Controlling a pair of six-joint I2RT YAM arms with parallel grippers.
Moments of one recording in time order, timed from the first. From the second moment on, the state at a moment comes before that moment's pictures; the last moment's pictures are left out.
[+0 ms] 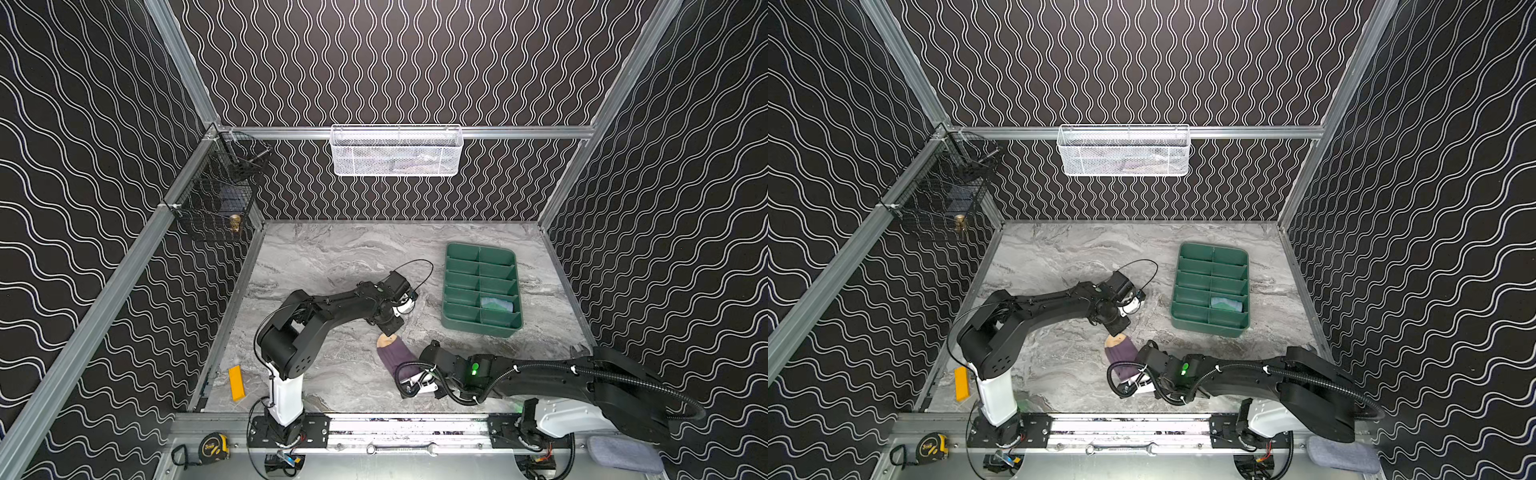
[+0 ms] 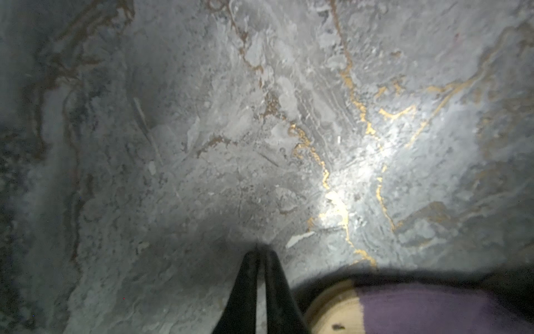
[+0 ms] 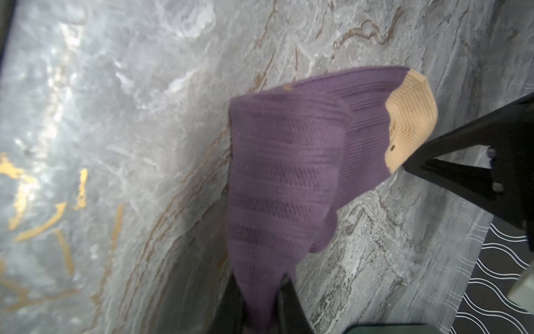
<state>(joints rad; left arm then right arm) -0.73 1.89 1.19 -0.58 0.00 0.19 1.18 1.36 0.56 -0.25 0.20 -0.86</state>
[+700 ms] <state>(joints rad) -0.74 1.60 1.02 -0.74 0.11 -0.11 1.18 1.40 0.57 -0.21 0.25 -0.81</state>
